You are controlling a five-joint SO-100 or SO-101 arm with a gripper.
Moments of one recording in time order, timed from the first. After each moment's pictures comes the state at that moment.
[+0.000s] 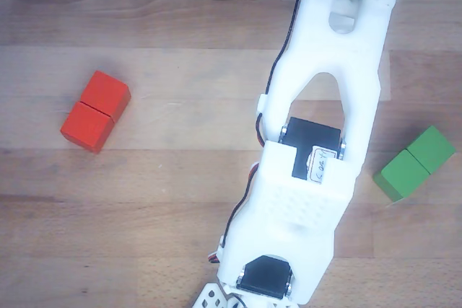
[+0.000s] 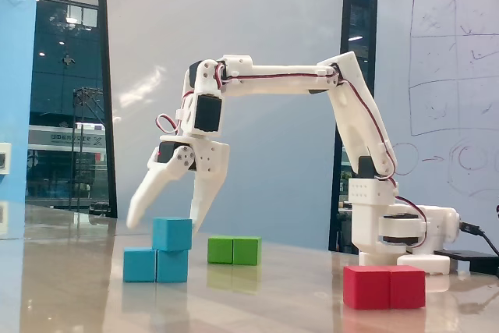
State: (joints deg) arm 12.5 66.0 70.3 80.2 -16.6
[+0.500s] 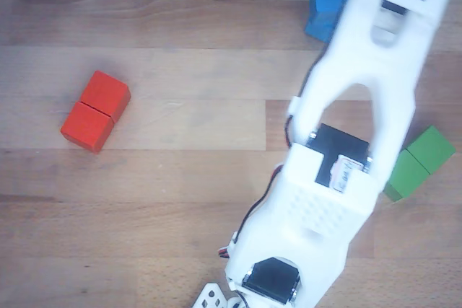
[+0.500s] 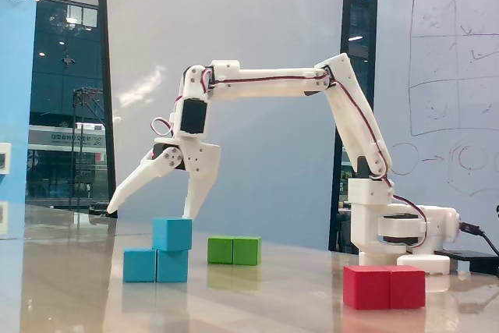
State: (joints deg) arm 23.6 66.0 70.3 80.2 -16.7
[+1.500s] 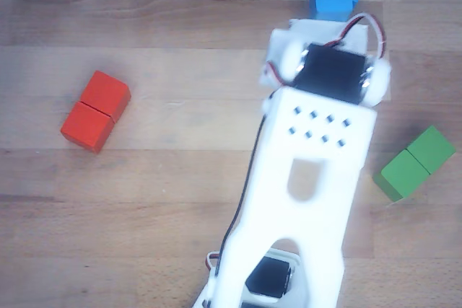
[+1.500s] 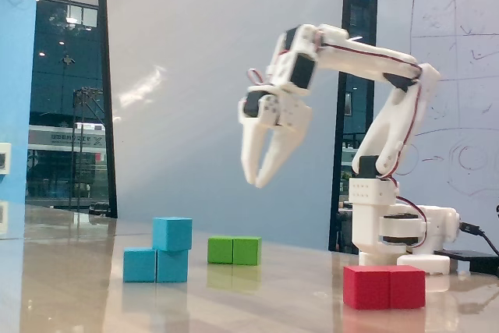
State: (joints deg) arm 9.1 122.5 116.2 77.0 -8.2
